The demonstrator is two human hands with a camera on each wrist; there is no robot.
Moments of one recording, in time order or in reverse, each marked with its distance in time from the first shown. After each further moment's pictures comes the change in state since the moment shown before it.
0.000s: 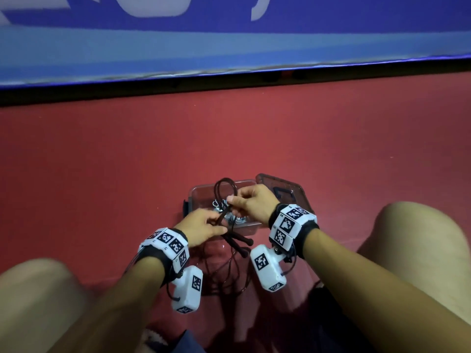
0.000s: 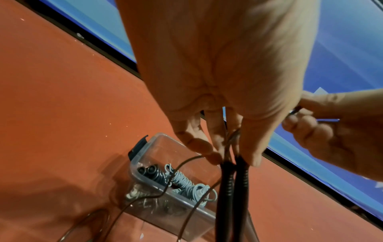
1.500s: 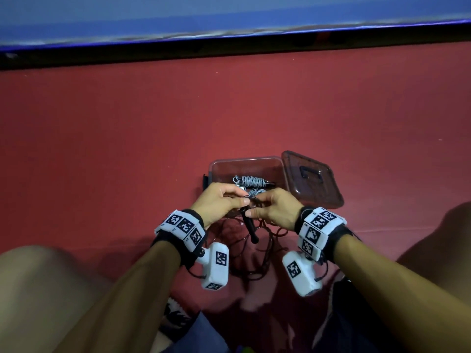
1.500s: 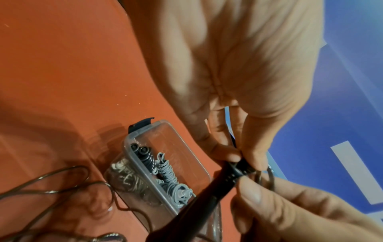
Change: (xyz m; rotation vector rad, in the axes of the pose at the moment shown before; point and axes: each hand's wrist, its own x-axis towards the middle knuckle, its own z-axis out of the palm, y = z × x) left_hand 0.007 -0.015 0.008 -0.423 0.183 -0.027; right_hand 0.004 0.045 0.021 -0.320 -0.212 -0.005
